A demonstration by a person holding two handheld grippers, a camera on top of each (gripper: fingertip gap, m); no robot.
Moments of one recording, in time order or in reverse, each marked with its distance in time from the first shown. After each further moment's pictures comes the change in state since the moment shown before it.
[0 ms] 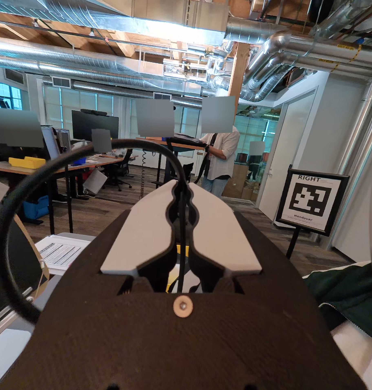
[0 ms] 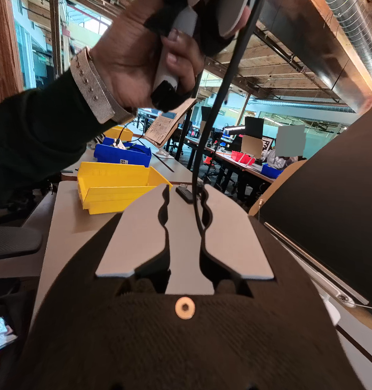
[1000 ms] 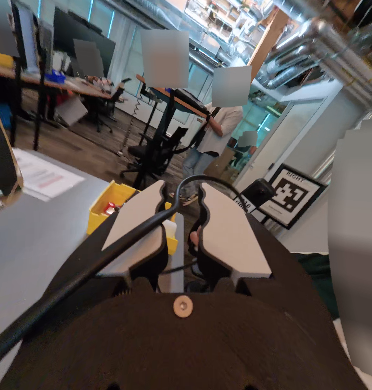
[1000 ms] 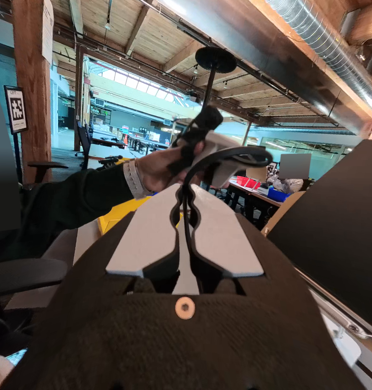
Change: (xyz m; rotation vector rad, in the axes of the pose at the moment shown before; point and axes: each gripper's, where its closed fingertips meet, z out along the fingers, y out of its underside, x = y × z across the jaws) left arm -0.051 0.078 -0.030 -0.181 -0.034 -0.345; right arm -0.013 -0.065 -0.023 0.148 -0.025 0.048
